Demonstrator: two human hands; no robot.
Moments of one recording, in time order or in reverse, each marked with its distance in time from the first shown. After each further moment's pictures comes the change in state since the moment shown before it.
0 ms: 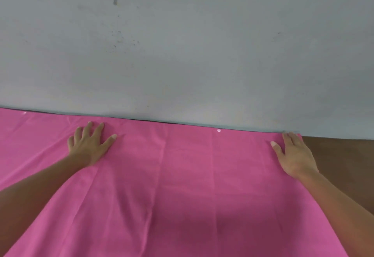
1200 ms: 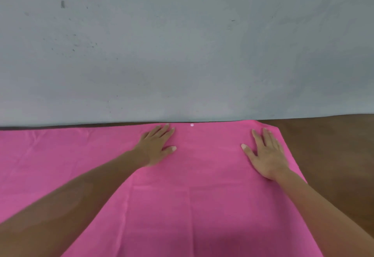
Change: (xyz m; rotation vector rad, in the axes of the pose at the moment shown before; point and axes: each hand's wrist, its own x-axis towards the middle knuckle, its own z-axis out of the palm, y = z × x) left_hand -0.054 0.214 0.022 0.216 -0.243 0.728; right_hand -0.044 0.000 0.016 0.038 -0.139 -0.021
